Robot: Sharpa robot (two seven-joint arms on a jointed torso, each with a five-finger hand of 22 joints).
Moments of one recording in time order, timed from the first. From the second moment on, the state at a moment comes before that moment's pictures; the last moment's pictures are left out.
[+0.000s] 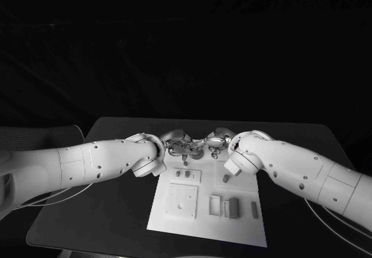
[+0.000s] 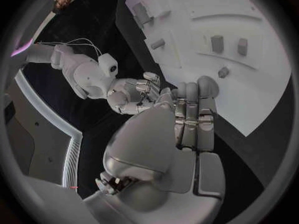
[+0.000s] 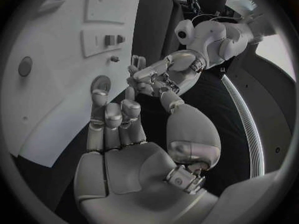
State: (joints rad) left arm 1.23 -0.73 -0.22 1.36 -0.82 -0.27 0.04; left_hand 1.79 0.16 0.05 0.29 0.05 0.88 0.16 0.32 0.51 1.06 0.10 0.38 0.36 0.91 0.03 0.85 0.74 0.04 1.06 -0.07 0.08 1.25; right arm 1.15 -0.35 0.02 1.15 -0.85 -0.16 -0.37; right_hand 0.81 -0.15 0.48 -0.23 0.19 0.98 0.11 0.28 0.58 1.11 0.00 1.31 0.84 1.08 -0.10 1.54 0.89 0.25 1.02 0.01 0.95 1.30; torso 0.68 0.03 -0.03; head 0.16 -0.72
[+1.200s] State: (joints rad) left arm 1.23 -0.72 -0.22 1.36 -0.83 -0.27 0.01; left_hand 1.79 0.16 0.05 0.29 0.05 0.88 0.16 0.31 0.51 1.07 0.10 0.38 0.35 0.92 0.03 0.85 0.74 0.04 1.06 -0.07 0.08 1.26; right arm 1.15 -0.34 0.01 1.14 -0.88 -0.16 -0.38; right_hand 0.88 -0.10 0.49 -0.28 0.19 1.01 0.09 0.33 0.68 1.12 -0.02 1.31 0.84 1.08 -0.11 1.54 0.88 0.25 1.03 0.01 0.95 1.30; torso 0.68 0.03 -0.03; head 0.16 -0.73
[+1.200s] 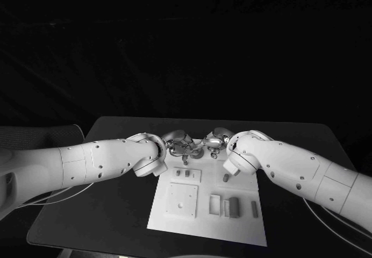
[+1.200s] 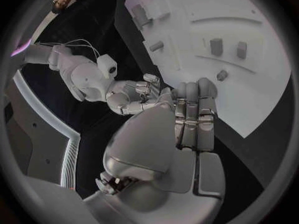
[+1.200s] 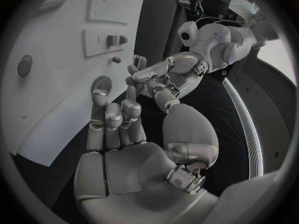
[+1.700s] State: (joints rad) left arm 1.23 -0.72 -0.22 1.36 -0.84 -0.27 0.00; left_hand 1.79 0.16 0.05 0.29 0.05 0.88 0.16 0.32 0.51 1.07 0.10 0.38 0.36 0.92 0.03 0.85 0.74 0.04 1.07 -0.06 0.08 1.26; right arm 1.15 -0.33 0.01 1.13 -0.88 -0.16 -0.38; right_hand 0.87 -0.10 0.50 -0.27 0.19 1.00 0.09 0.33 0.68 1.12 -0.02 1.31 0.84 1.08 -0.11 1.54 0.88 0.25 1.03 0.01 0.95 1.30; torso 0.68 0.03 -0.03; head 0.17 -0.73
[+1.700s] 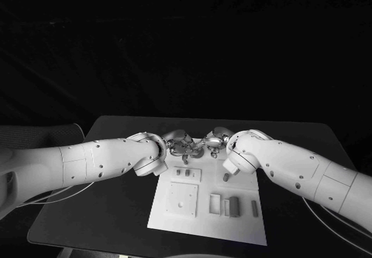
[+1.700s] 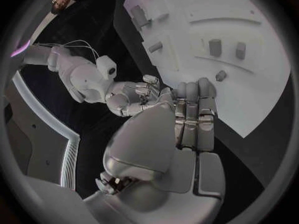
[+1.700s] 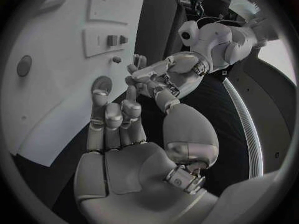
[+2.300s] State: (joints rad) left arm 1.23 -0.72 -0.22 1.36 -0.85 -0.27 -0.01; left_hand 1.79 0.16 0.05 0.29 0.05 0.88 0.16 0.32 0.51 1.07 0.10 0.38 0.35 0.92 0.03 0.85 0.74 0.04 1.07 -0.06 0.08 1.26; right arm 1.15 -0.33 0.01 1.13 -0.89 -0.16 -0.39; right_hand 0.93 -0.06 0.60 -0.28 0.19 1.01 0.08 0.32 0.70 1.13 -0.02 1.31 0.84 1.08 -0.11 1.54 0.88 0.25 1.03 0.01 0.95 1.30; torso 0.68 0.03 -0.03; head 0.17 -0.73
